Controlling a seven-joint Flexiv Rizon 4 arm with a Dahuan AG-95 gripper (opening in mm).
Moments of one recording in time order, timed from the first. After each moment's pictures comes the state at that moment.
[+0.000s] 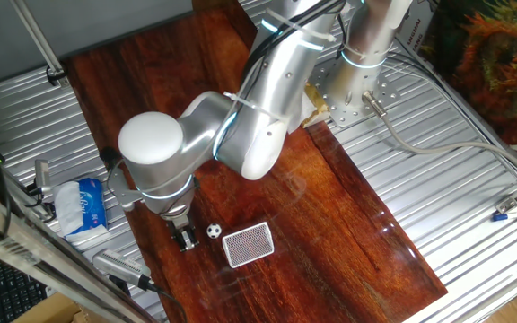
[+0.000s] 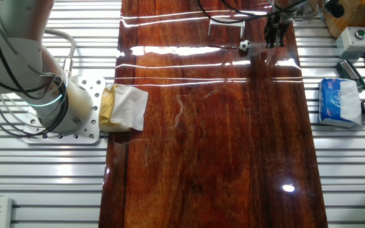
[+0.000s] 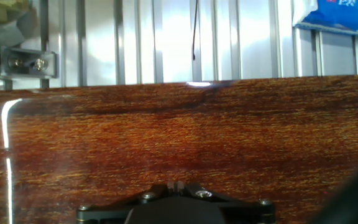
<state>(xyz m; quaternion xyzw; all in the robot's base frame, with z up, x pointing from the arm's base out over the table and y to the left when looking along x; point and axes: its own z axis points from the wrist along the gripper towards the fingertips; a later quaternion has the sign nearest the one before) 0.633 0.217 0.029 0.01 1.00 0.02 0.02</state>
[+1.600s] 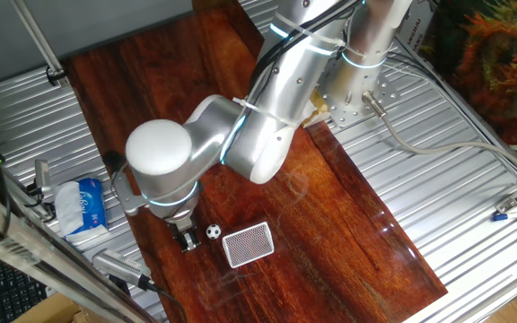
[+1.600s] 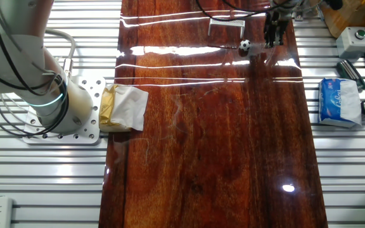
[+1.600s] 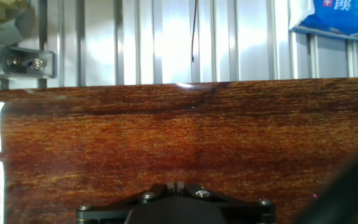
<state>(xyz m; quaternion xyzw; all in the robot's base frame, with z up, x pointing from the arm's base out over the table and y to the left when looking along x) 0.632 0.216 0.029 0.01 1.00 0.01 0.00</state>
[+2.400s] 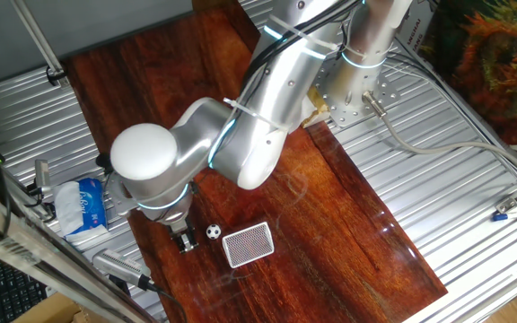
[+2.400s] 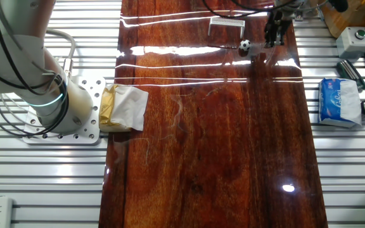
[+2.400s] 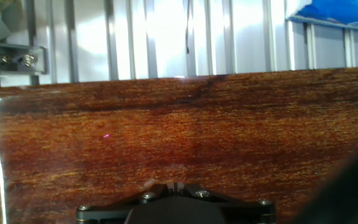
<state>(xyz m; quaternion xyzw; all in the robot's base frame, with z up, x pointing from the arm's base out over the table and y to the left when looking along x) 0.635 0.218 0.027 0.02 1.00 0.01 -0.01</state>
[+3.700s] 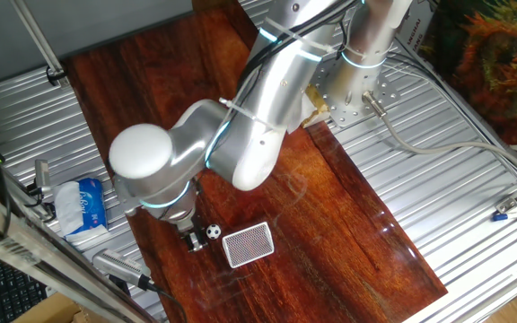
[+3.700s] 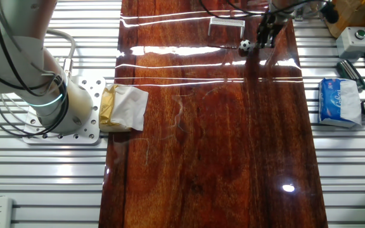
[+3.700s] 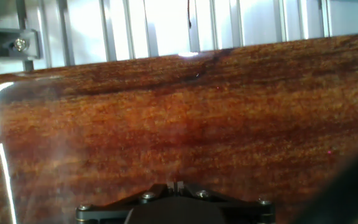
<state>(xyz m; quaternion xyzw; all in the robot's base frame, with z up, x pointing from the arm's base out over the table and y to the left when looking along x) 0.596 0.223 0.012 0.04 1.00 0.04 -0.04</state>
